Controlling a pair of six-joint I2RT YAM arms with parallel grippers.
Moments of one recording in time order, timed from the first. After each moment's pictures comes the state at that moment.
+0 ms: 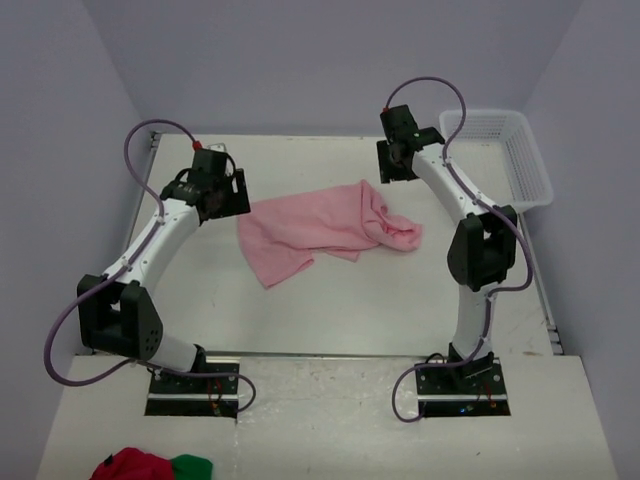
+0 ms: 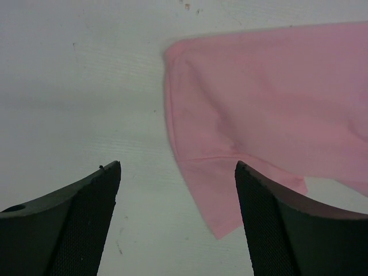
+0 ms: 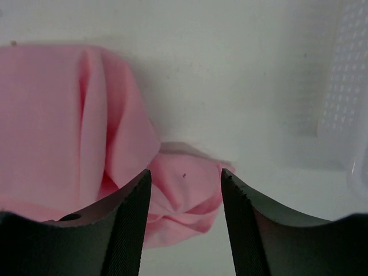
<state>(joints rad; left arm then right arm) -0.22 1.48 1.25 -0.66 -0.17 -0.35 0.34 2.06 1.98 -0.90 0.29 0.16</state>
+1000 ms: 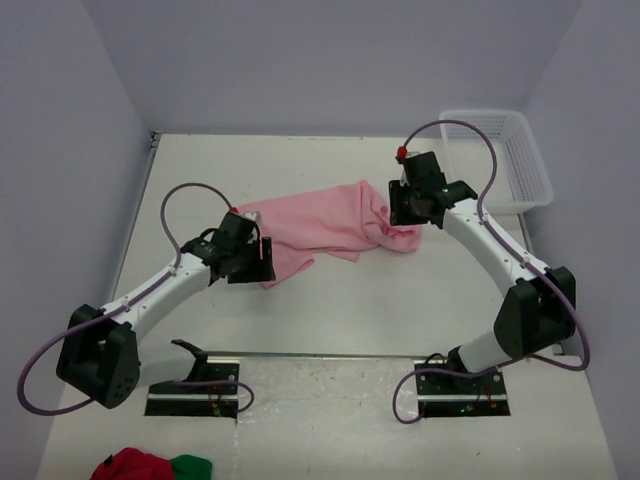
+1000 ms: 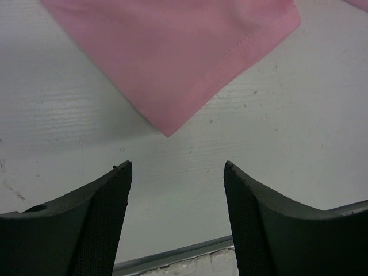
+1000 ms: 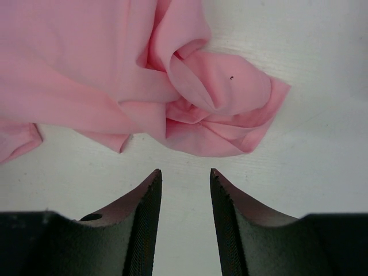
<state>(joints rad) -0.46 1.22 0.77 -0.61 0.05 -0.50 0.36 1.53 1.28 -0.71 0.08 0.25</state>
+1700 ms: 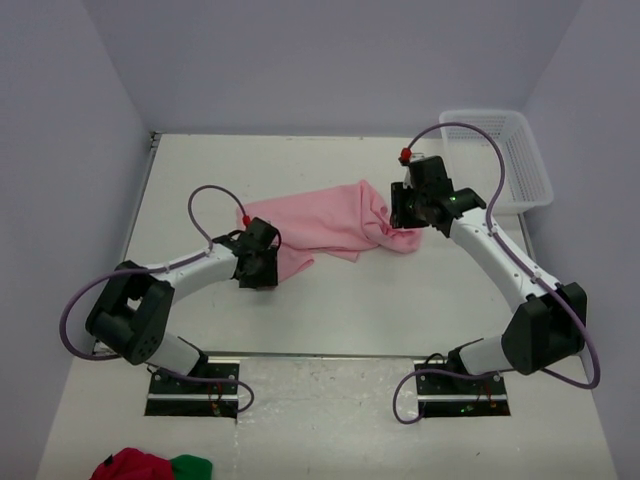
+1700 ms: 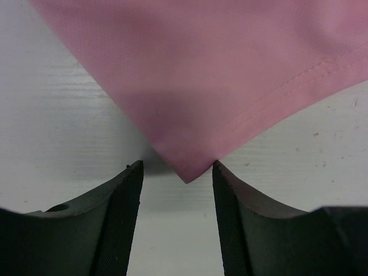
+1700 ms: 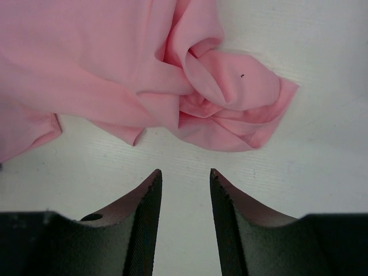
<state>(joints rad) -0.54 1.49 0.77 -0.50 -0.11 -0.58 0.37 1.42 1.23 -0.68 0.03 0.25</state>
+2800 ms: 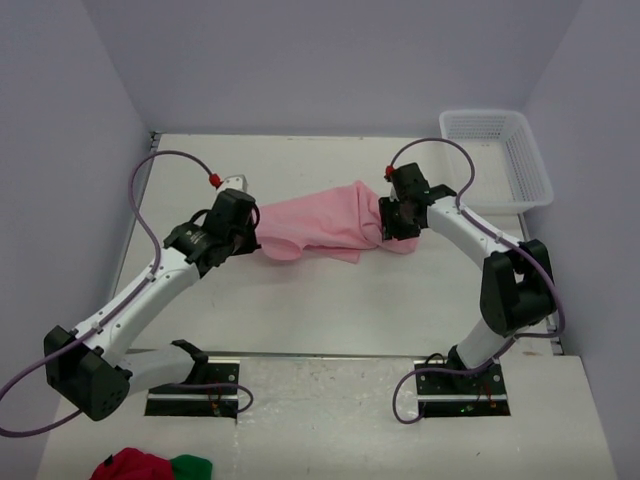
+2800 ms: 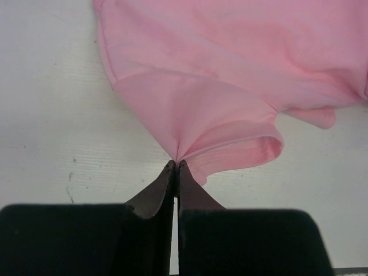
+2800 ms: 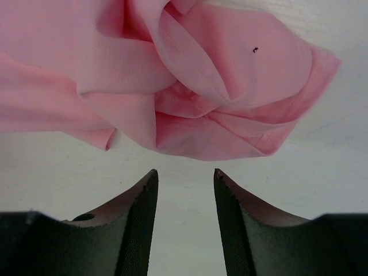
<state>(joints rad) -0.54 1.17 1.03 -0.71 -0.30 -0.59 0.37 1.66 1.22 -0.68 0.02 0.26</state>
